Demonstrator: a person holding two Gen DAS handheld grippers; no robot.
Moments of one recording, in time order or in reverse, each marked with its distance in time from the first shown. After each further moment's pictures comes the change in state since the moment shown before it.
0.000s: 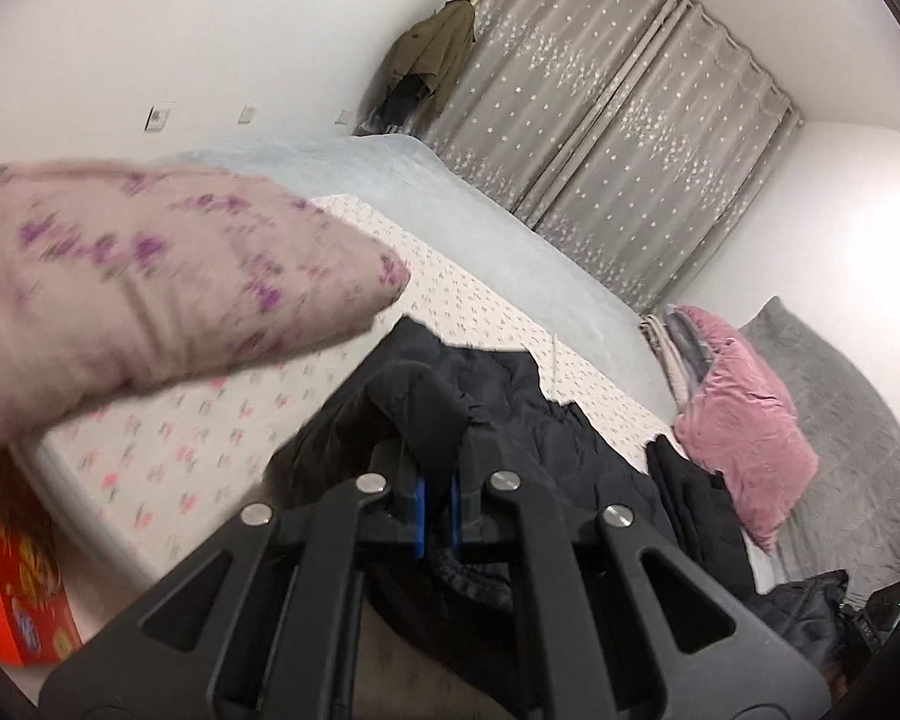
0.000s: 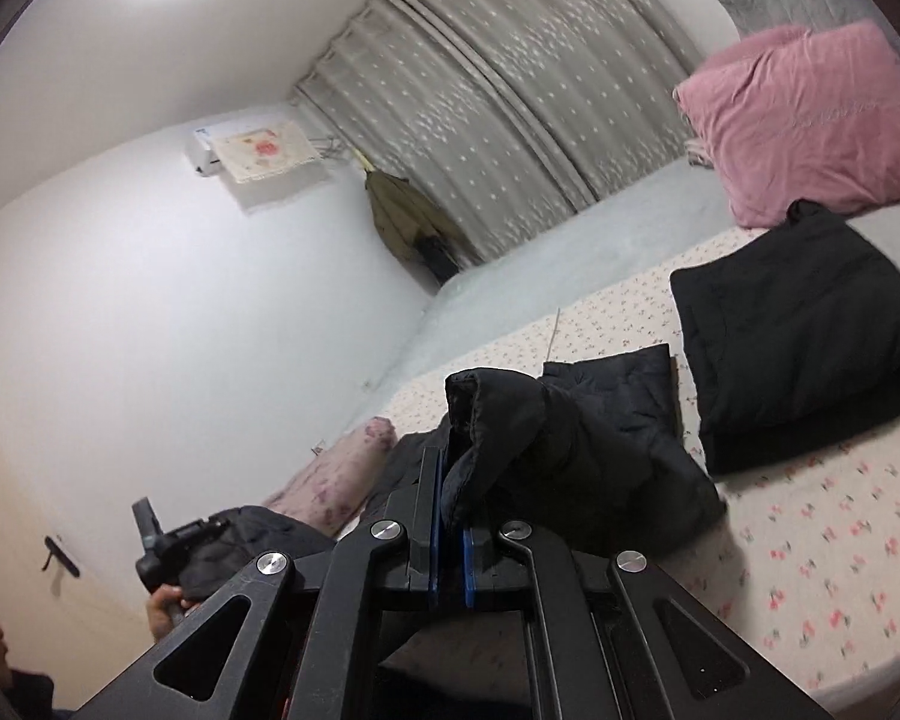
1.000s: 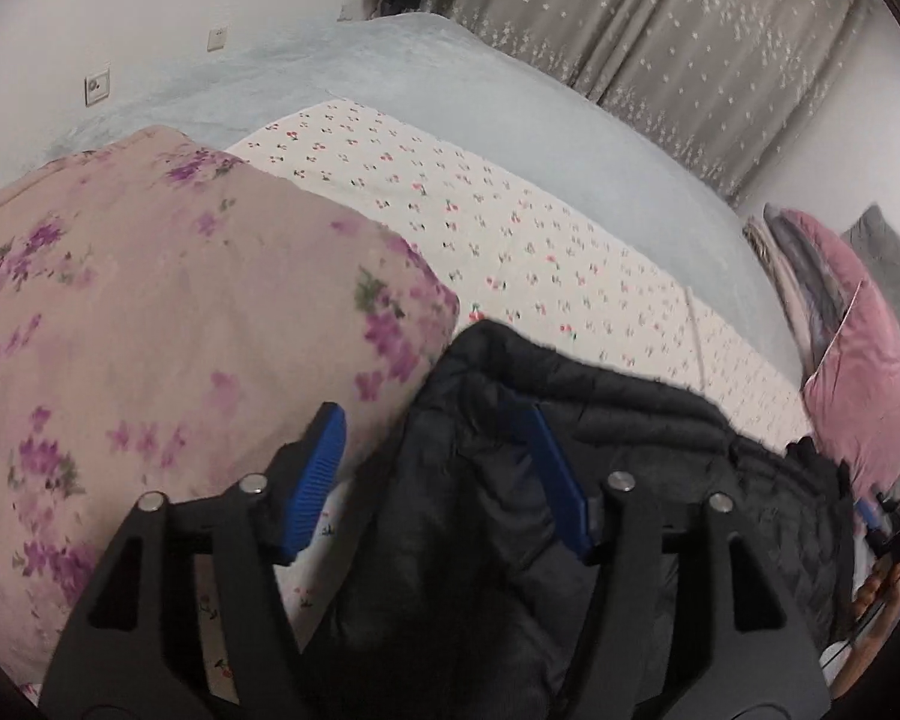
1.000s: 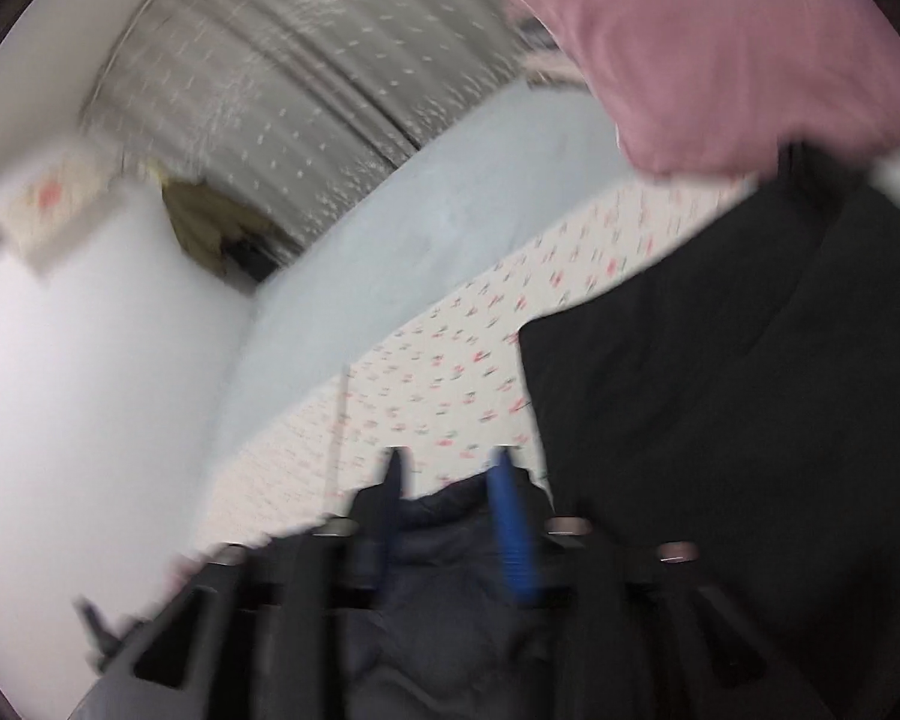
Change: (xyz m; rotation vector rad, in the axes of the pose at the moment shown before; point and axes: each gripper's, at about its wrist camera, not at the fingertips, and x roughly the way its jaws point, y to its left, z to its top) left arm 0.297 0.008 0.087 0.141 0.328 0.171; right arm 0.291 -0.221 0.176 0.183 0.127 -0.389
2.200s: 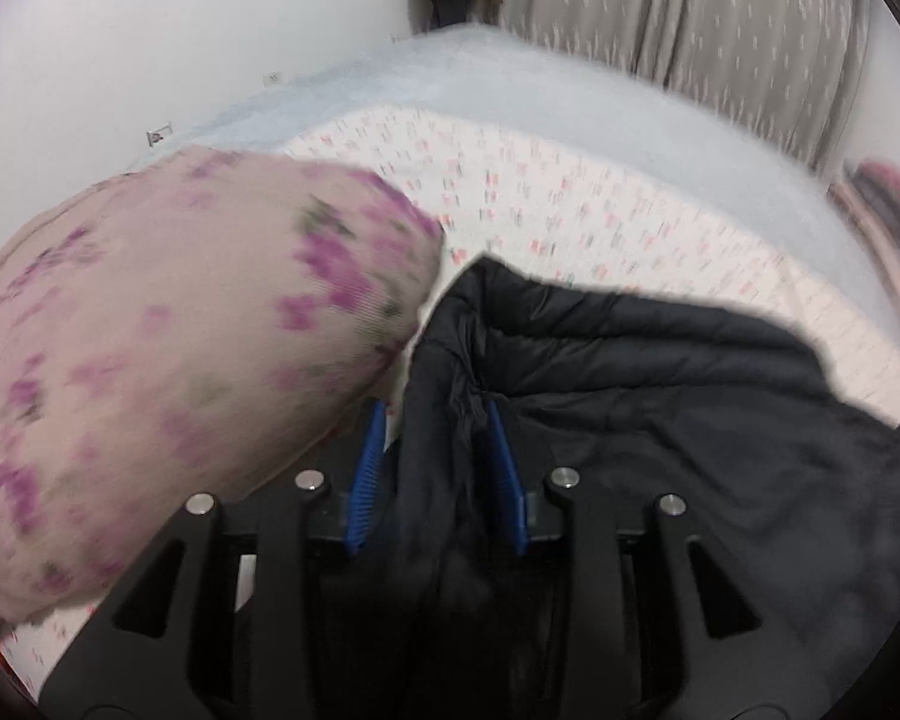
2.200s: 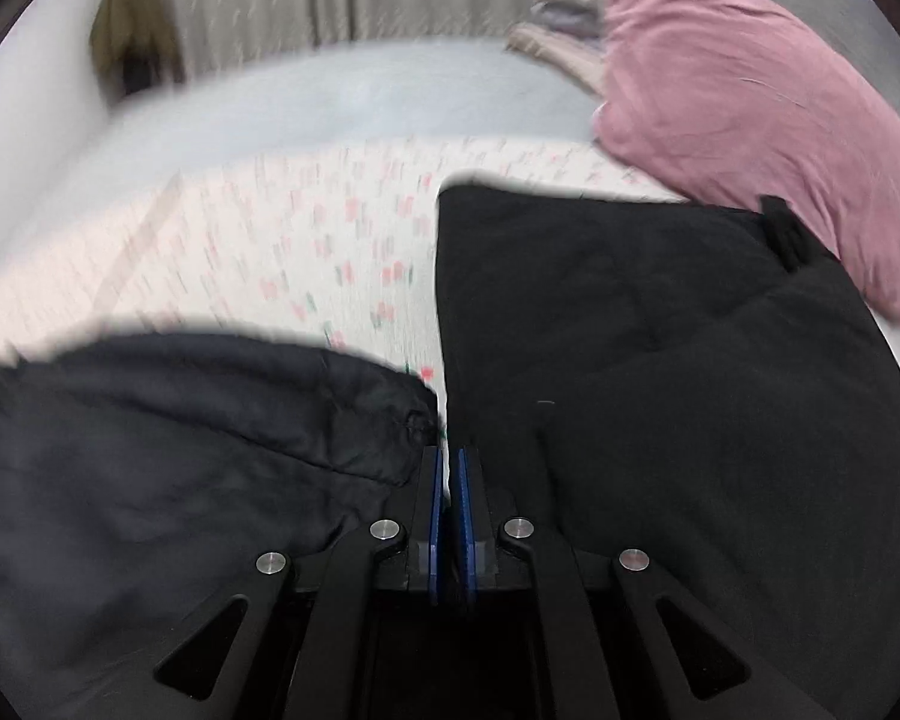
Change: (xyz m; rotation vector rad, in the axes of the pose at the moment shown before) left arm 0.022 -0.043 -0.033 0.034 -0.118 0.271; right arm 0.070 0.030 -0.059 -0.288 0.089 -0.486
